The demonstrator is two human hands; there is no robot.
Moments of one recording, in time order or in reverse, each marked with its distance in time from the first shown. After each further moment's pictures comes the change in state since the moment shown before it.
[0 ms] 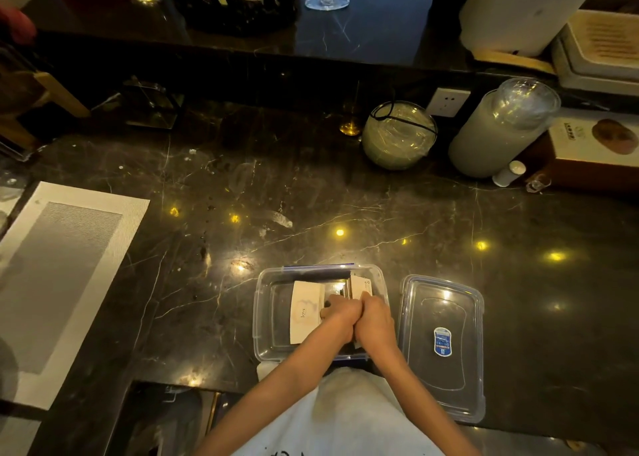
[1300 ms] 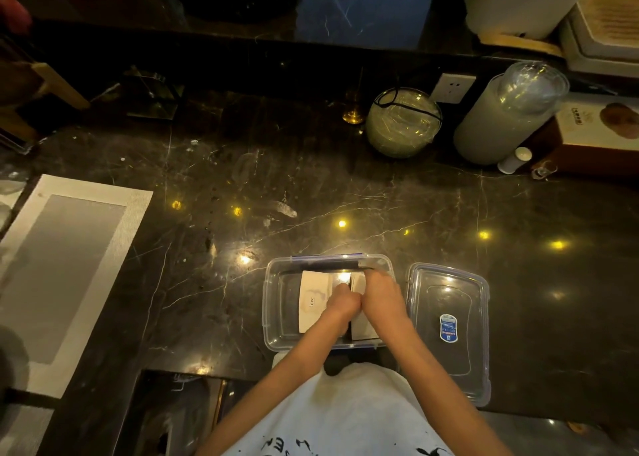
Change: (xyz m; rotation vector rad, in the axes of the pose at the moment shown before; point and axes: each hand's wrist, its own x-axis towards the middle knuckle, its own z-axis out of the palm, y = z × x) left_hand -0.033 0.004 -0.027 0.343 -0.076 0.203; right_hand 0.022 -0.017 -0.009 -0.503 -0.014 -0.164
